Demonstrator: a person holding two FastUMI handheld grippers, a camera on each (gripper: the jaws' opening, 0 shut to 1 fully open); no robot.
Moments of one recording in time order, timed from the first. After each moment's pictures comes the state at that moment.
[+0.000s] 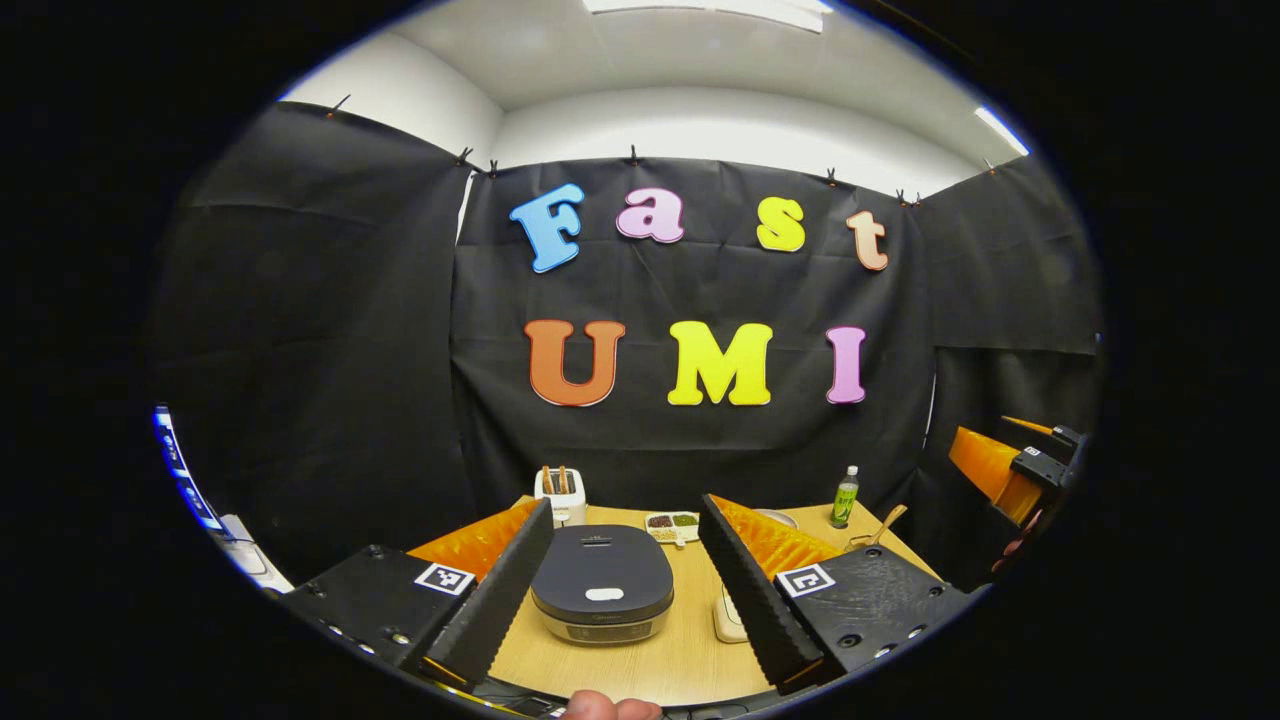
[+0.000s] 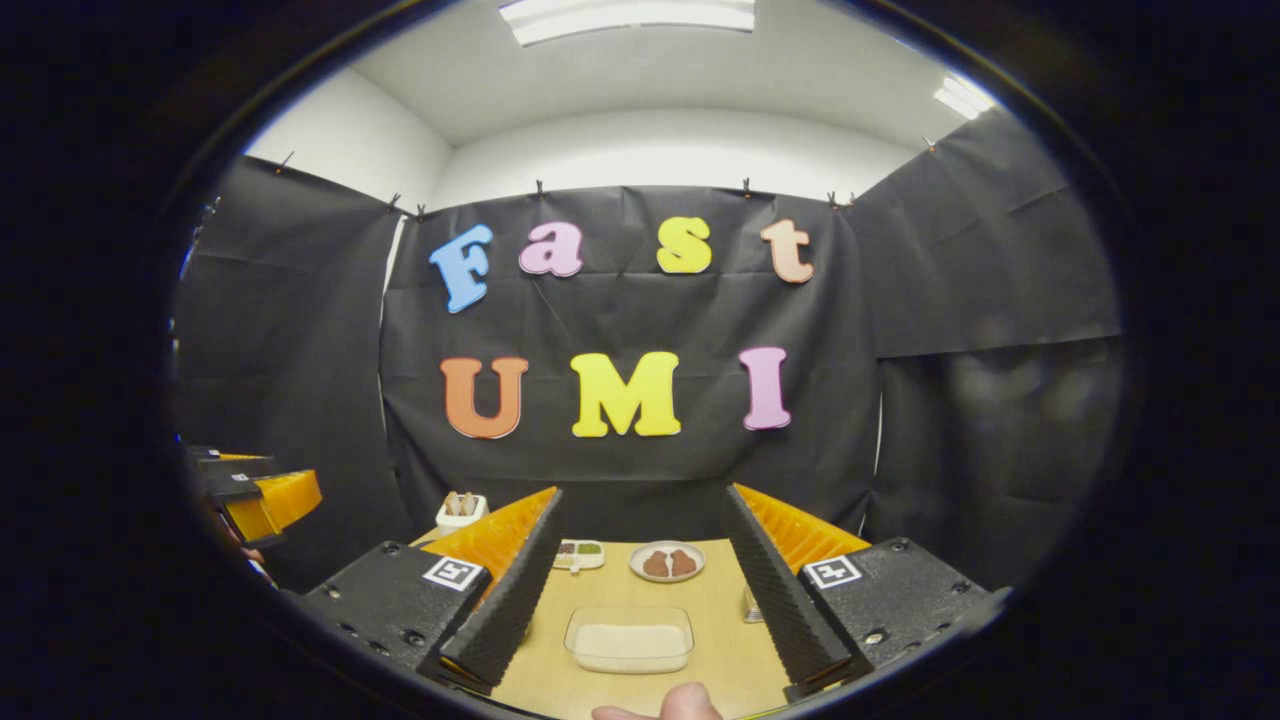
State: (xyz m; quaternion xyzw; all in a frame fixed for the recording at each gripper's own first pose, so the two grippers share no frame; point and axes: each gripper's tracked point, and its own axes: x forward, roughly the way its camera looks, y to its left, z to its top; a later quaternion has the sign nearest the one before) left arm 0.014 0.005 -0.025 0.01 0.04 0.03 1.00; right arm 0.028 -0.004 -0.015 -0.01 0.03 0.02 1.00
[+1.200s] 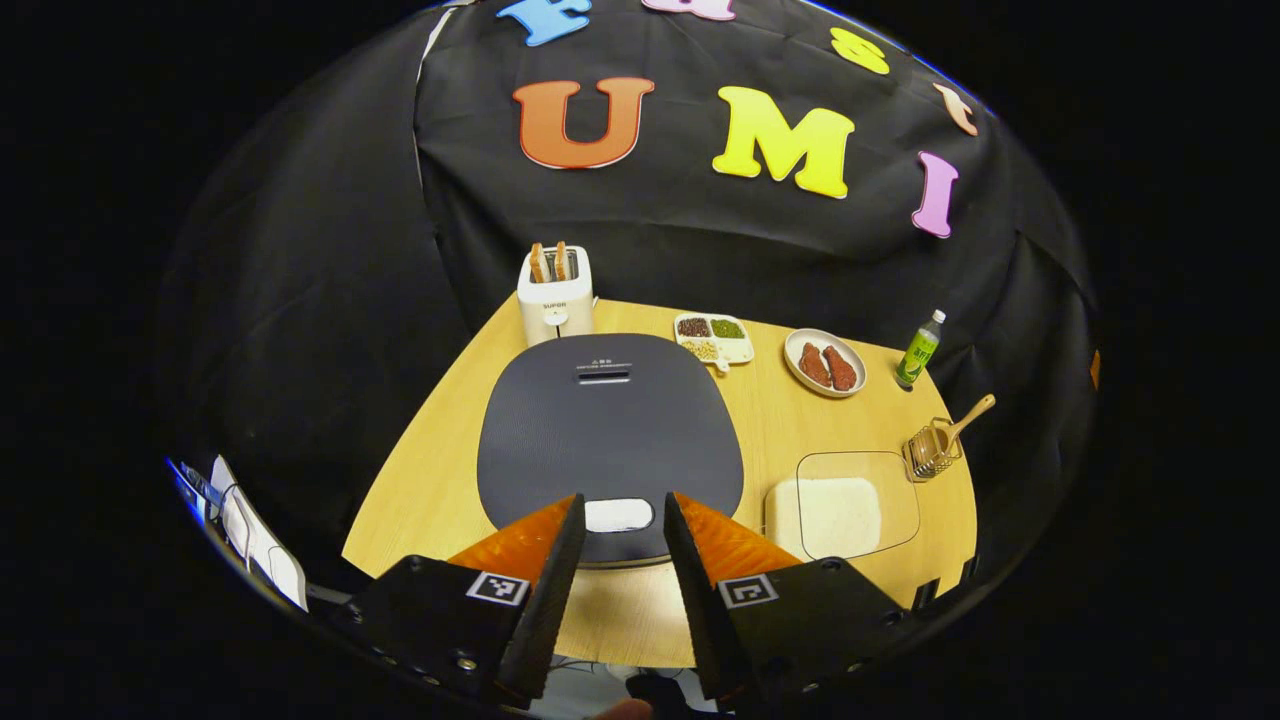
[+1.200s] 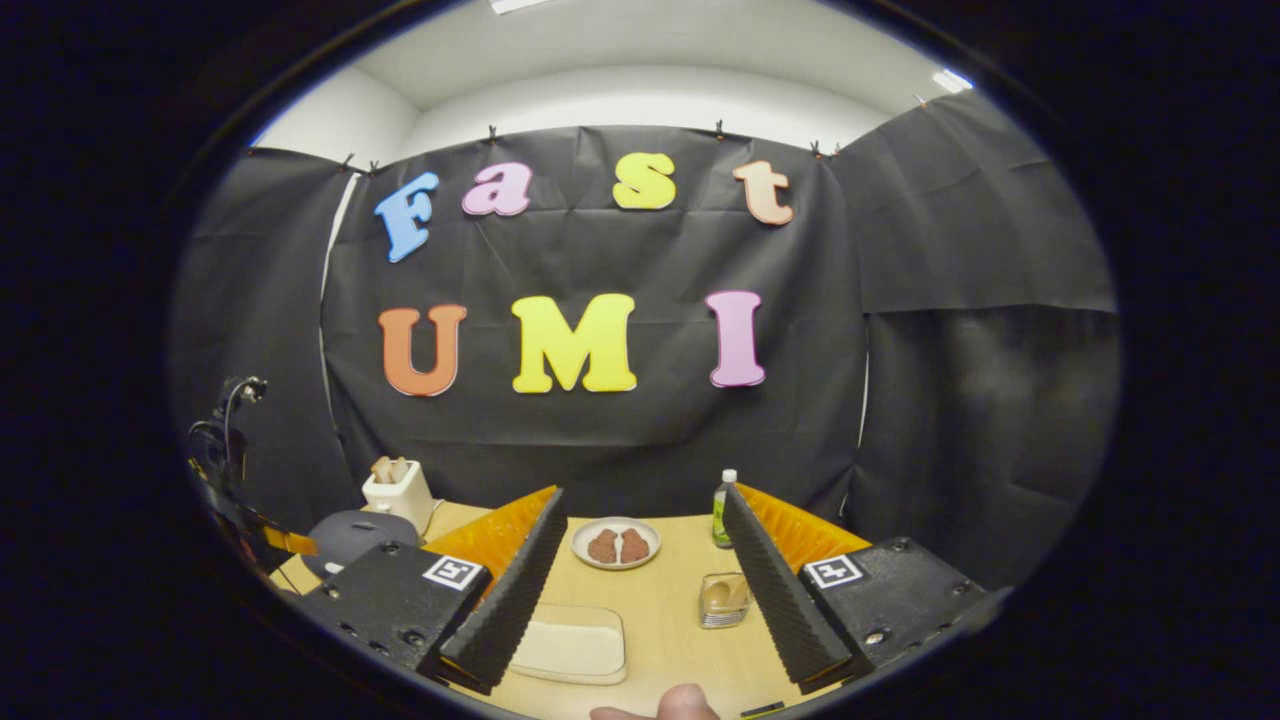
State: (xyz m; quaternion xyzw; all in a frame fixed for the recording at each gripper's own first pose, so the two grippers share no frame) left arm 0.154 0.046 -0.242 -0.03 0.38 0.06 0.92; right arm 0.146 -0.107 -0.091 0.00 0.09 -0.03 1.00
